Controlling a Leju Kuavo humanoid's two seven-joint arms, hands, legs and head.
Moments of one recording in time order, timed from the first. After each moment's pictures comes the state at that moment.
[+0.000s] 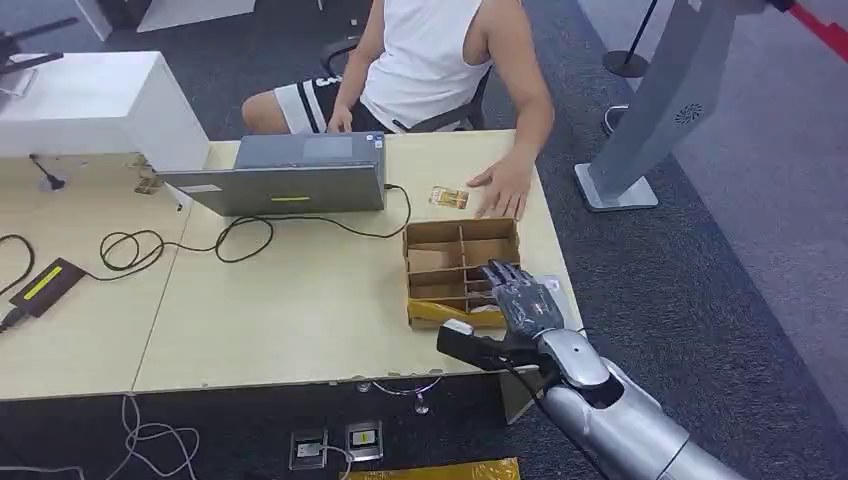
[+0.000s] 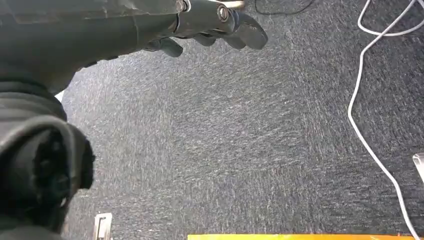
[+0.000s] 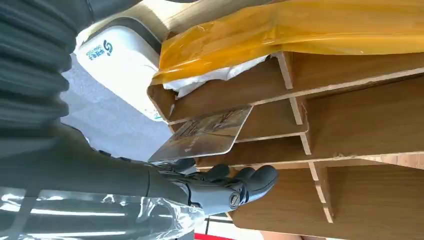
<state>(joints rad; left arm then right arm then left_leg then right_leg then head) -0.18 -0.13 1.29 -0.10 -1.57 0.63 -0.09 -0.54 -0.30 0.88 -1.27 0.86 -0.17 0.34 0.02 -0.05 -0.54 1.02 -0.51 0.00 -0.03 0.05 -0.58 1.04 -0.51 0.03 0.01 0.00</state>
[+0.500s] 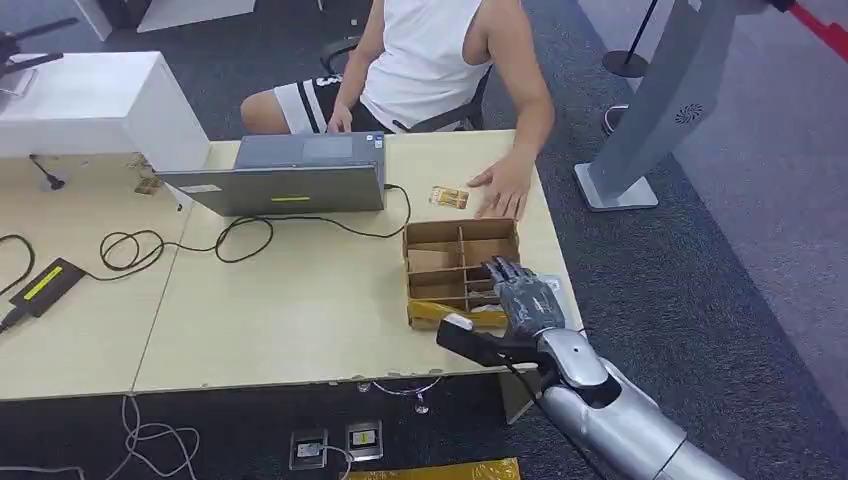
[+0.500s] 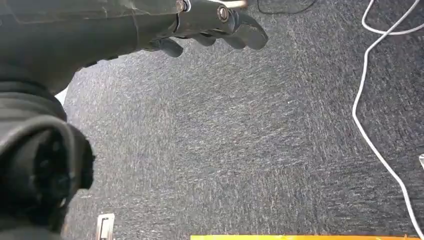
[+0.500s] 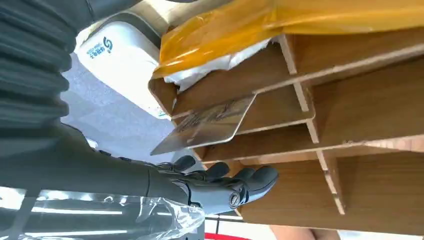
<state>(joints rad) -0.17 -0.13 1.29 -0.10 -1.57 0.64 -0.09 -0.54 -0.30 0.87 -1.26 0.86 -0.21 0.38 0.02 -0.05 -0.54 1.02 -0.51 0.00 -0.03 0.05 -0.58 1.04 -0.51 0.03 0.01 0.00</state>
